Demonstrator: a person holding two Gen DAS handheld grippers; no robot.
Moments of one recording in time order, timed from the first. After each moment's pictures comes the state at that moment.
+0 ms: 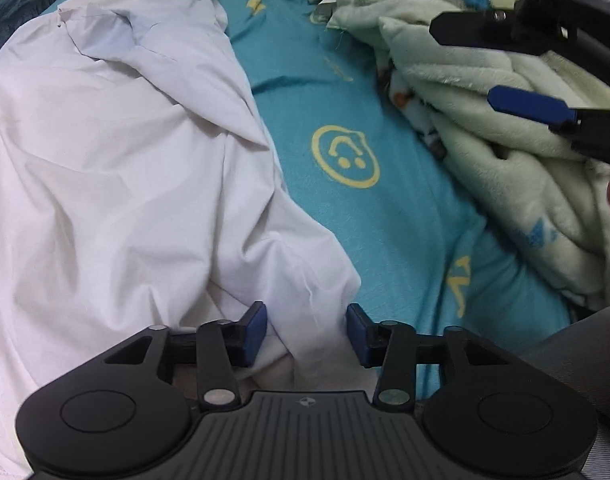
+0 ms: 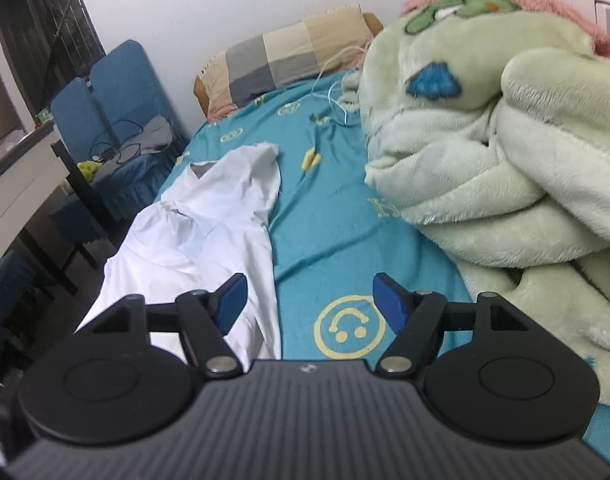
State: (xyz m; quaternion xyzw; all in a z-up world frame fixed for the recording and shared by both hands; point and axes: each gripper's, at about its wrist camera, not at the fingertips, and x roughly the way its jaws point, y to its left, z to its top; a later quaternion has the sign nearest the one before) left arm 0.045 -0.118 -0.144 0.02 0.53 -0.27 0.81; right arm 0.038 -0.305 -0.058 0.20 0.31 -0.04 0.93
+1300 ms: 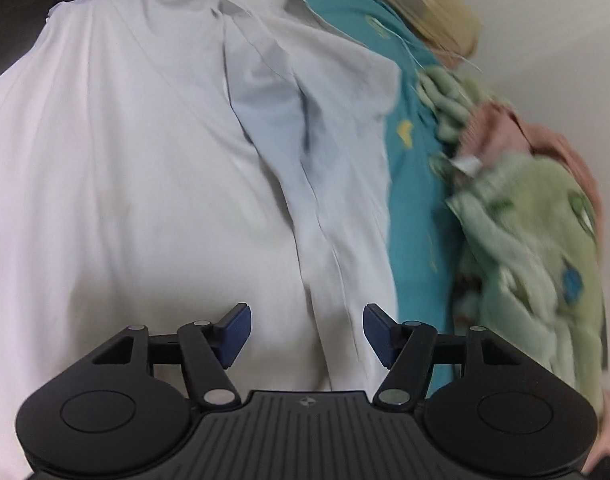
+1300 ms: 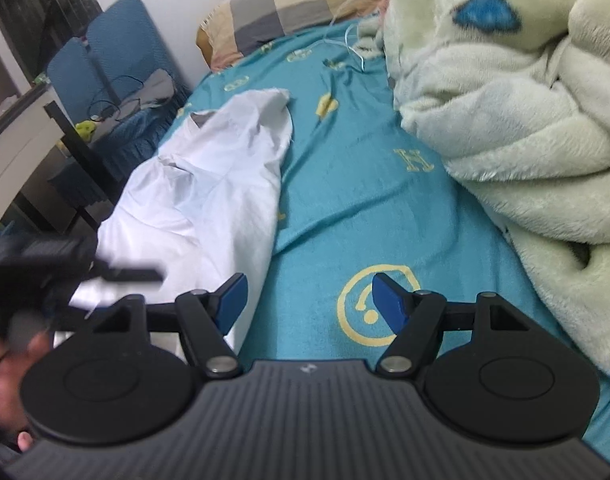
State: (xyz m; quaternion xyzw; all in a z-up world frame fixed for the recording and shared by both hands) left arm 0.240 -0.015 -0.127 -0.25 0.54 -0.15 0.79; right arm 0.085 -0.286 -0.095 0.20 0.38 -0.02 0.91
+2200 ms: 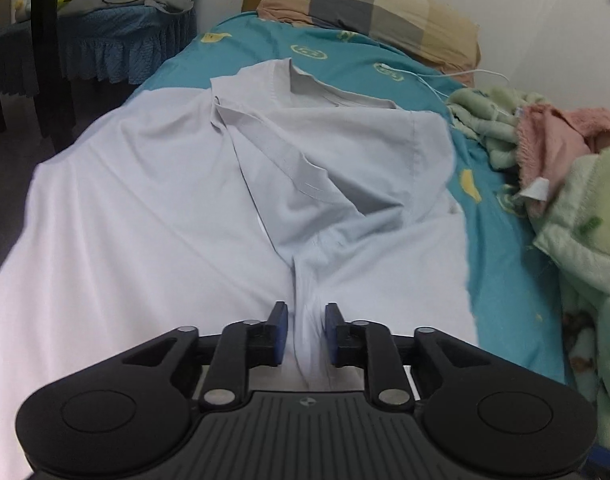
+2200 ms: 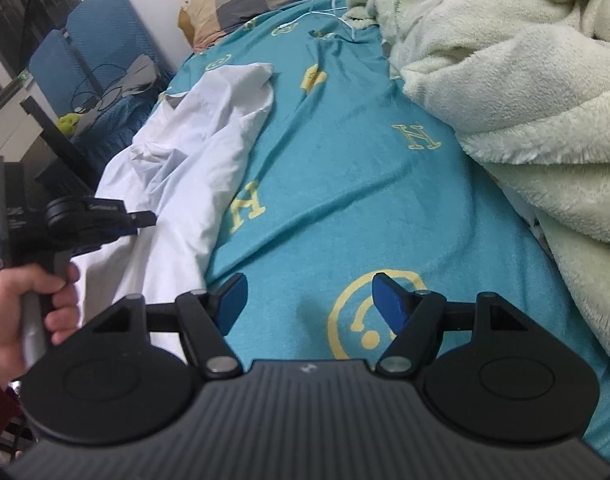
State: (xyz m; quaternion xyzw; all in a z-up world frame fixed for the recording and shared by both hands) left arm 0.268 -0.010 -0.117 -0.07 0.46 -0.12 0.88; right arm 0.121 -0.291 -0.127 0.21 0.40 -0.01 0.89
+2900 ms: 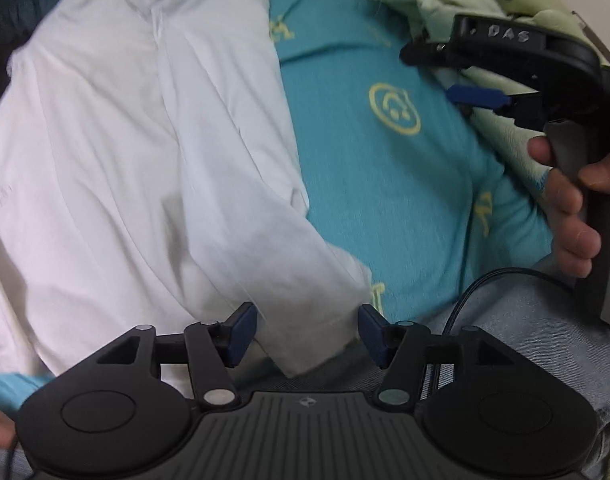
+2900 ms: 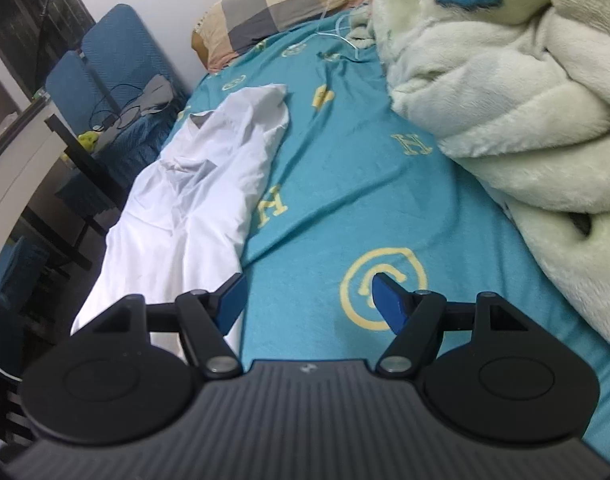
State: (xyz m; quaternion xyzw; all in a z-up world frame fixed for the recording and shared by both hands) left arm 0.013 -0.034 -0.108 0.04 0.60 -0.24 0.76; right arm 0.071 -0.293 -0.097 0.23 0.38 -0.01 0.89
